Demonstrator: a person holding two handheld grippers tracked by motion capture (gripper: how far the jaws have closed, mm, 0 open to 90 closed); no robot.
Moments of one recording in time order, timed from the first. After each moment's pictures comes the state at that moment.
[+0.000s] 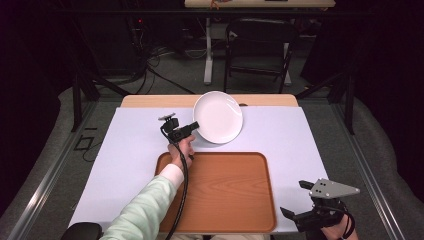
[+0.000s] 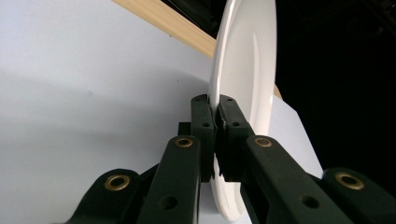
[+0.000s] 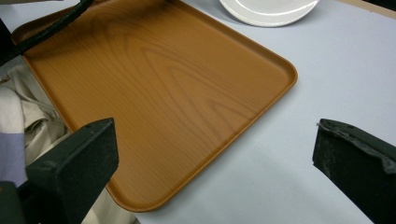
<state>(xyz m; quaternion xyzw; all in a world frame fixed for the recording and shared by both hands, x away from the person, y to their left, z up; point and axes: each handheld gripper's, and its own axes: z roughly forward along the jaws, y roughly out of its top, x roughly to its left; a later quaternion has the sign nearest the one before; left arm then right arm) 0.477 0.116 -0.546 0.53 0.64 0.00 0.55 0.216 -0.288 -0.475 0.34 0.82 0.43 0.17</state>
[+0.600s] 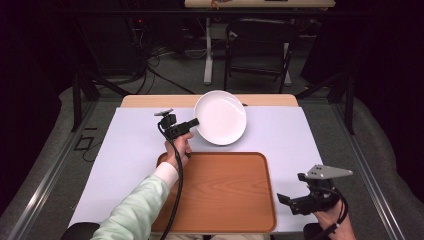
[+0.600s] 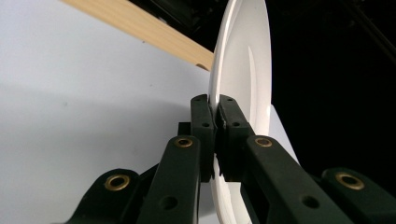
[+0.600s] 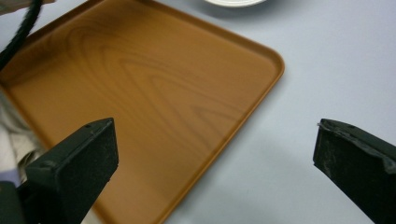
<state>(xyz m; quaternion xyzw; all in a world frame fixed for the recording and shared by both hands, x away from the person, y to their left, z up) 0.471 0.123 -0.516 0.55 0.61 -0.02 0.57 0.251 -0.282 -0.468 0.42 0.80 0.41 0.14</state>
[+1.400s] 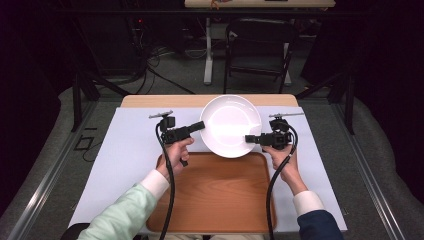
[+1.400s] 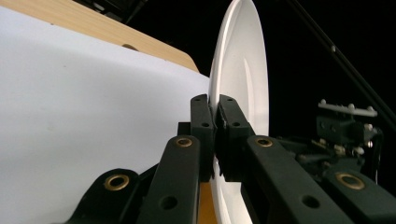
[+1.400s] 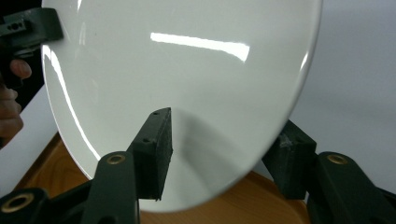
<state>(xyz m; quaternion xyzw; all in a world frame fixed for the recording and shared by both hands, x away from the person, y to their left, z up) 0.428 0.121 -0.487 0.60 0.52 -0.09 0.61 0.425 -0.228 -0.486 0.51 0.72 0.46 0.02</state>
